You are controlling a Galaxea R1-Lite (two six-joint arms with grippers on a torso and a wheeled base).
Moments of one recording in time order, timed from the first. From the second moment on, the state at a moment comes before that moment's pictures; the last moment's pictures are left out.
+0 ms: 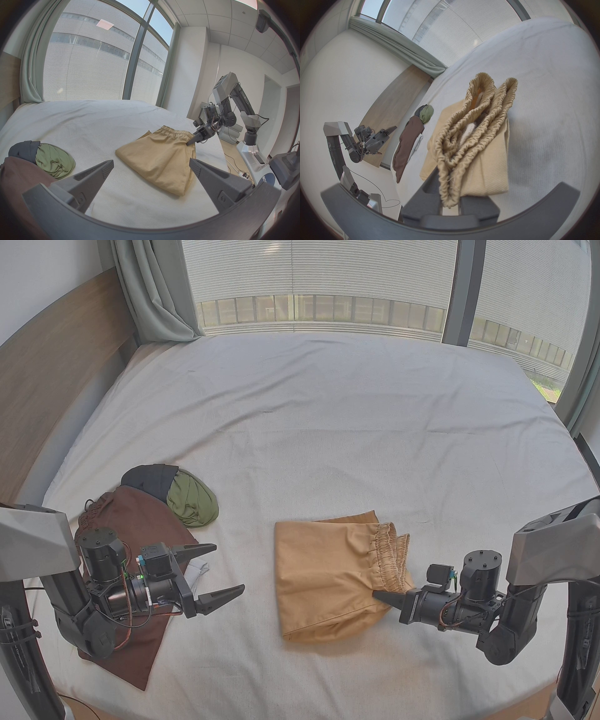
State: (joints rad) left arm -0.17 2.14 -0.37 -1.55 -0.77 0.19; right arm 0.41 2.30 -0.39 -1.55 0.42 0.48
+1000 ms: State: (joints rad) left arm -0.18 2.14 -0.36 -1.55 -0.77 0.19; right arm 0.45 2.11 -0.42 -1.54 0.42 0.59
